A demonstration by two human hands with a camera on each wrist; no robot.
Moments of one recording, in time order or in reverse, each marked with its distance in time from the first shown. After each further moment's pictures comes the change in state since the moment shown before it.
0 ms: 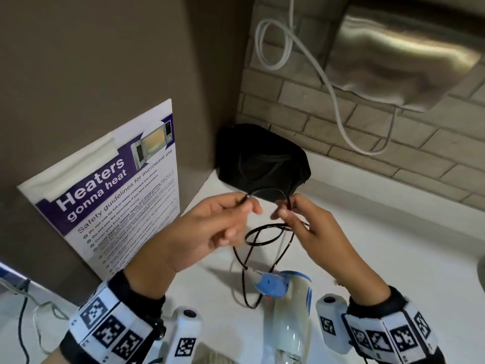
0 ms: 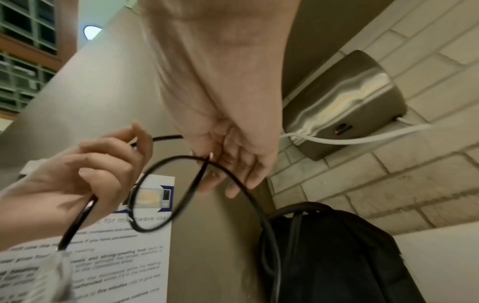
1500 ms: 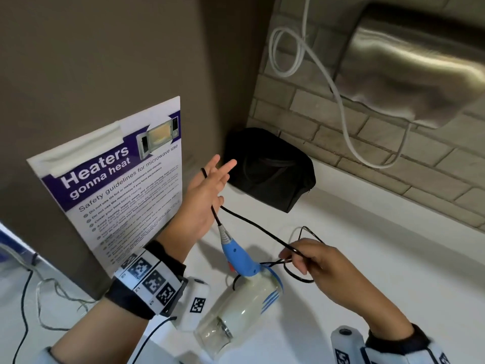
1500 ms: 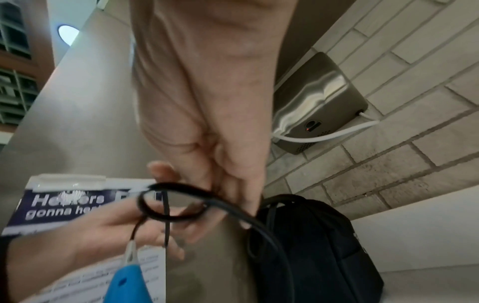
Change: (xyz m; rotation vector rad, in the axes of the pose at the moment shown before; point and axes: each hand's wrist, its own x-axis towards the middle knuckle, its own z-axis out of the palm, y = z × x) left_hand 0.053 -0.029 -0.024 -0.142 0.625 0.146; right_hand -0.036 0.034 -0.024 0.035 -0.337 0.097
